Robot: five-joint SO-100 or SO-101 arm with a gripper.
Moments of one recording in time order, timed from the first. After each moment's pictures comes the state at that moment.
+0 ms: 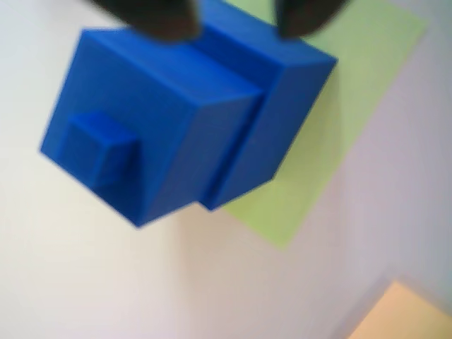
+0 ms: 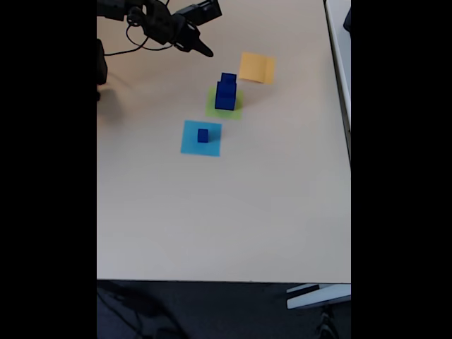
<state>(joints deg) 0.7 123.6 133.8 26.3 53.4</state>
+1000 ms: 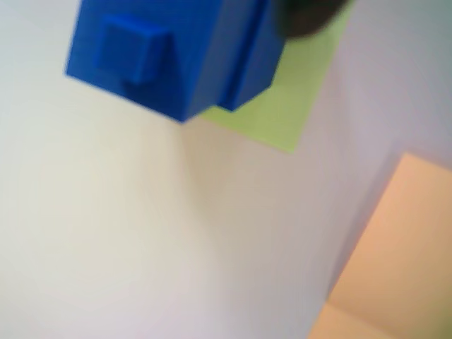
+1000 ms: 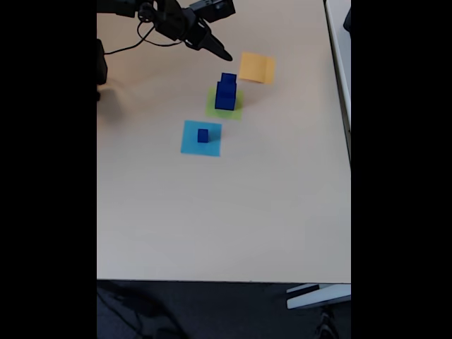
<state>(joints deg) 0.8 115.2 123.9 26.1 67.2</state>
